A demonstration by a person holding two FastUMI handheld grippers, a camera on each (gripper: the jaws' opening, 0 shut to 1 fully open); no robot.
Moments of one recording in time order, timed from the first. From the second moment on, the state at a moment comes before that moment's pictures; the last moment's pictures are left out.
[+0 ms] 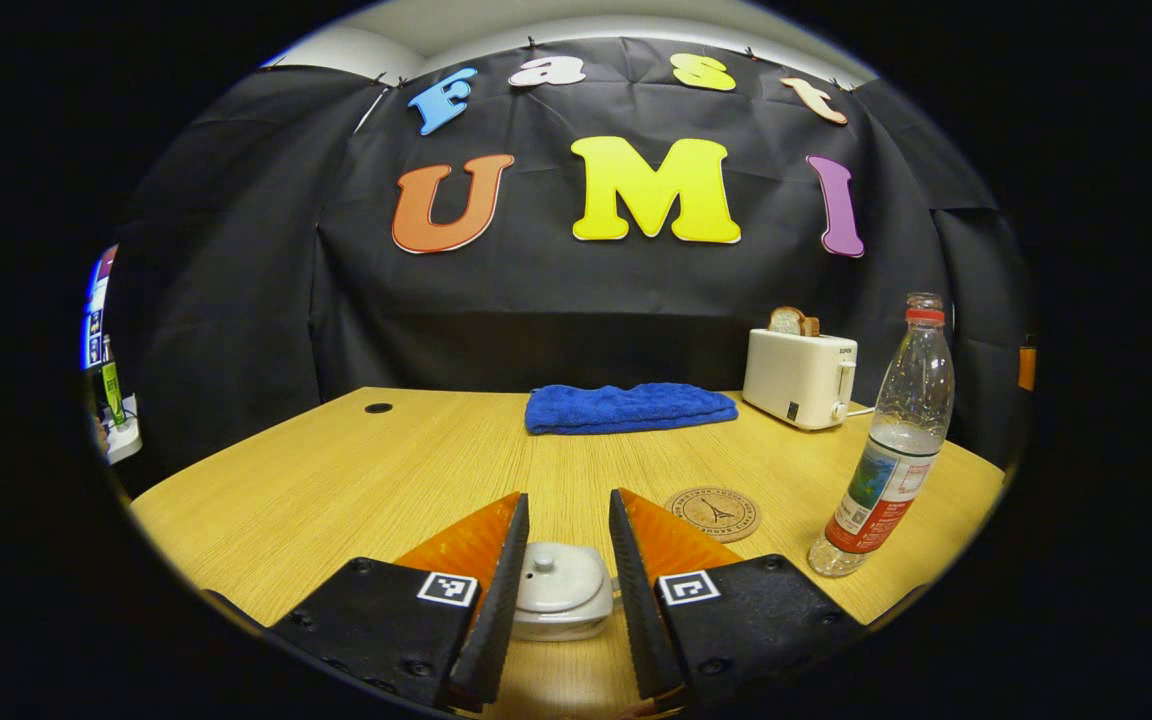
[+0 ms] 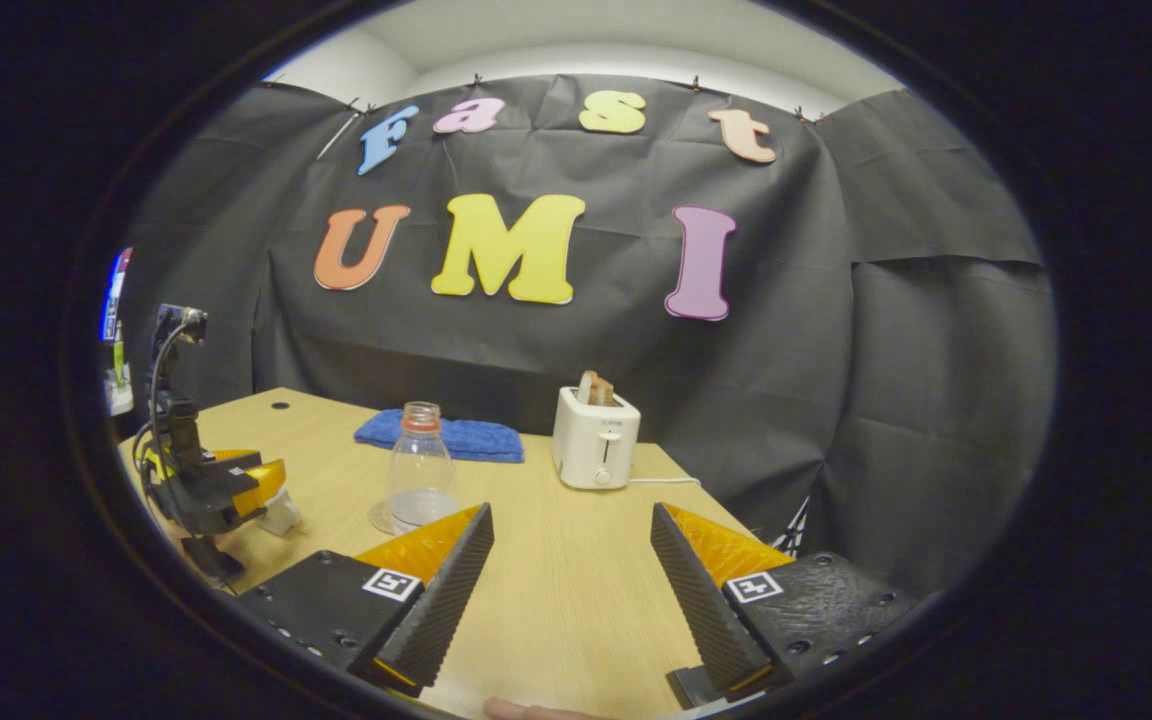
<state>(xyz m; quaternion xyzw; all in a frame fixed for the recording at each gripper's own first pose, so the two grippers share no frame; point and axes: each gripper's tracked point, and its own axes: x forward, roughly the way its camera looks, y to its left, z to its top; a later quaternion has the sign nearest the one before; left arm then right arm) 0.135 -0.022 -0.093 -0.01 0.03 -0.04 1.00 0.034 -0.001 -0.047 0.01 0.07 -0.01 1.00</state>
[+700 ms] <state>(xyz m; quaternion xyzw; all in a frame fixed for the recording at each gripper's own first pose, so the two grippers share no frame) 0.142 -0.009 -0.100 -0.02 0.04 -0.04 1.00 0.041 0.039 -0.063 -0.01 0.08 0.03 1.00</state>
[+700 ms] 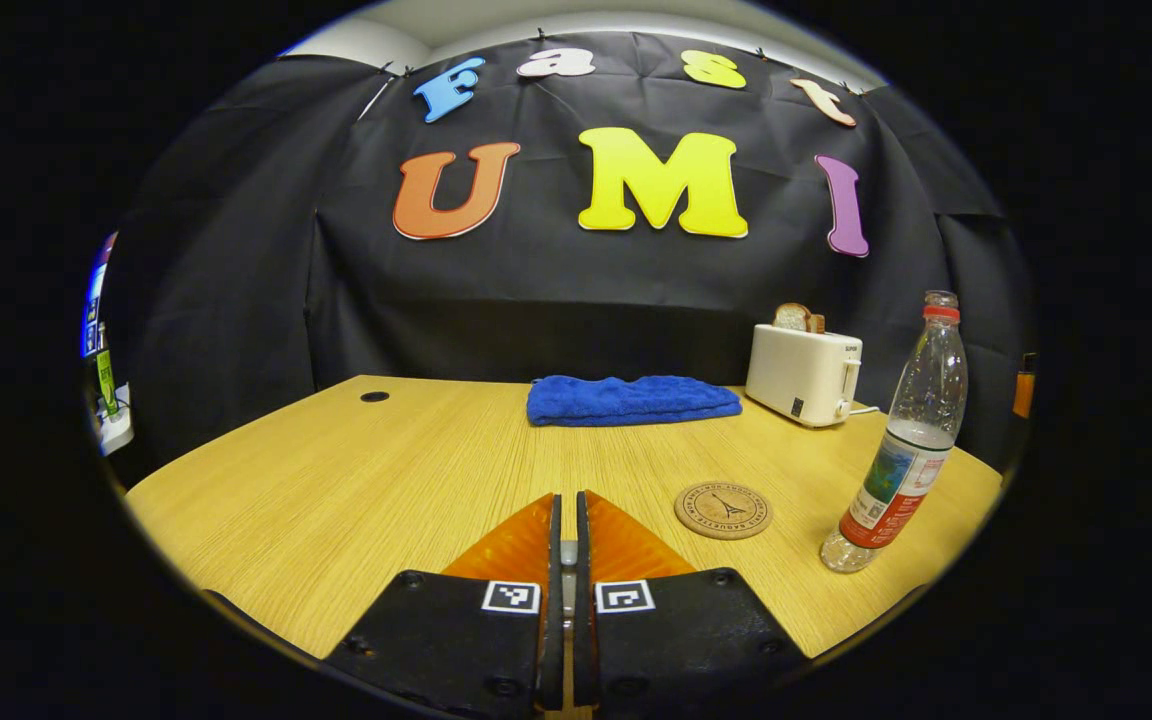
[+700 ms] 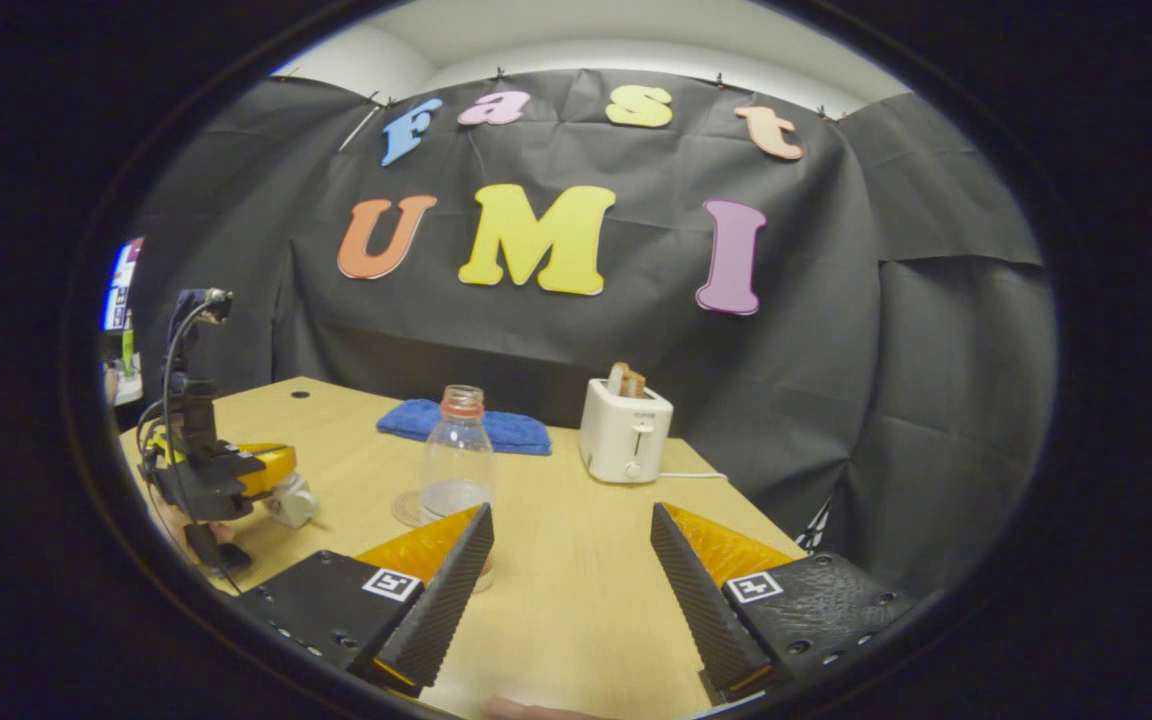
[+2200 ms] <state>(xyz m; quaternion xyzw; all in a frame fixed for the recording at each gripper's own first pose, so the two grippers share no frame) 0.046 0.067 0.006 -0.02 0.02 -0.04 1.00 0.142 0.139 -0.096 0.02 0.06 0.05 1.00</state>
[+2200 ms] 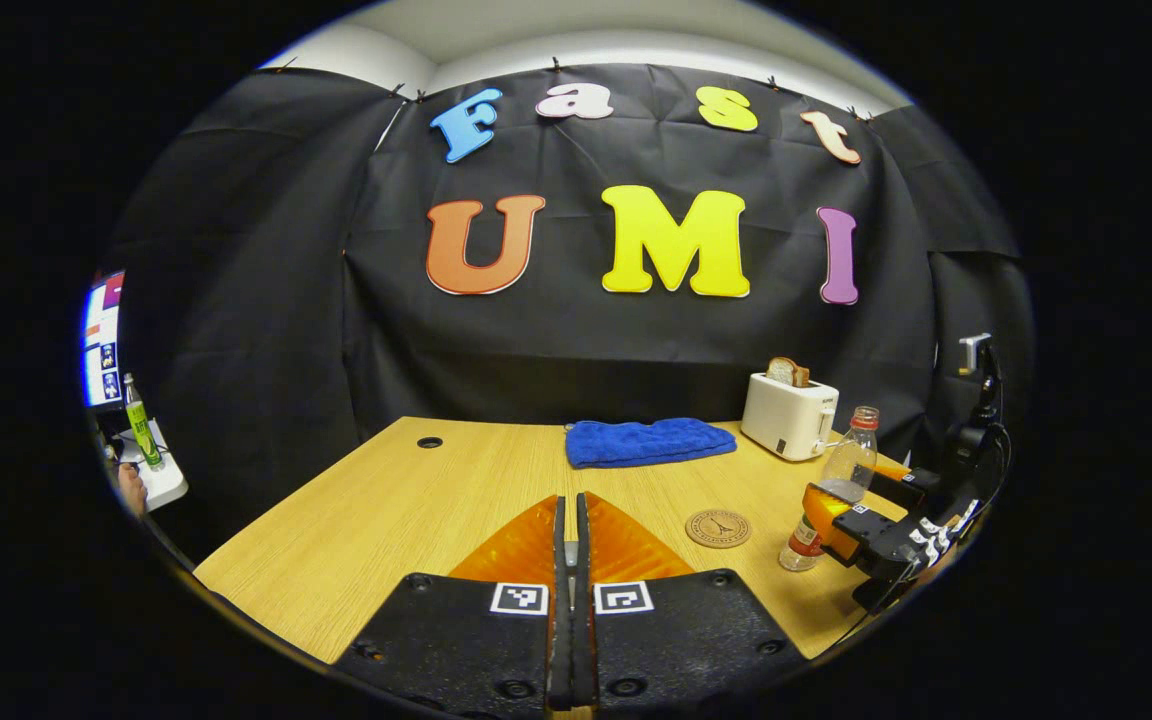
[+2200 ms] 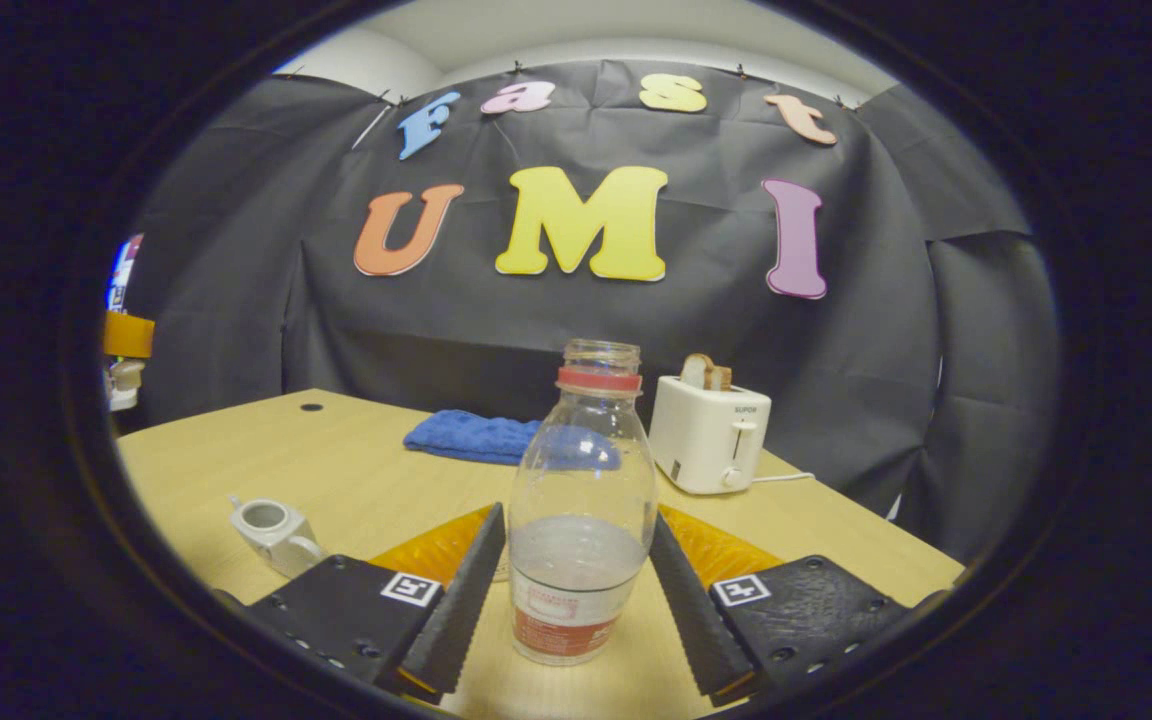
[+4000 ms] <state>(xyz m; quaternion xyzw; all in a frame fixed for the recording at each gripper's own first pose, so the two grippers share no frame) 0.045 0.124 0.008 0.02 0.02 0.00 1.00 0.111 0.225 -0.079 -0.59 -0.02 -0.03 0.81</state>
